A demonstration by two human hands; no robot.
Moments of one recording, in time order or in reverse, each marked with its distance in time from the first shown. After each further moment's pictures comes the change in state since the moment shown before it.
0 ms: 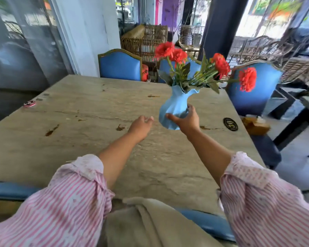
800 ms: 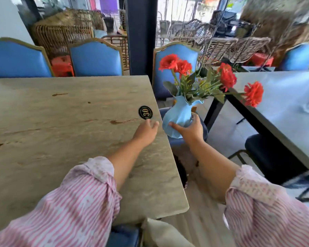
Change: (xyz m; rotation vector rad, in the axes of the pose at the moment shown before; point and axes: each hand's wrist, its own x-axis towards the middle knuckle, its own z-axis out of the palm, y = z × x) left_hand 0.008 0.222 0.323 -0.011 -0.240 0.215; right_hand 0.045 0.210 -0.318 -0.072 0.323 0.174
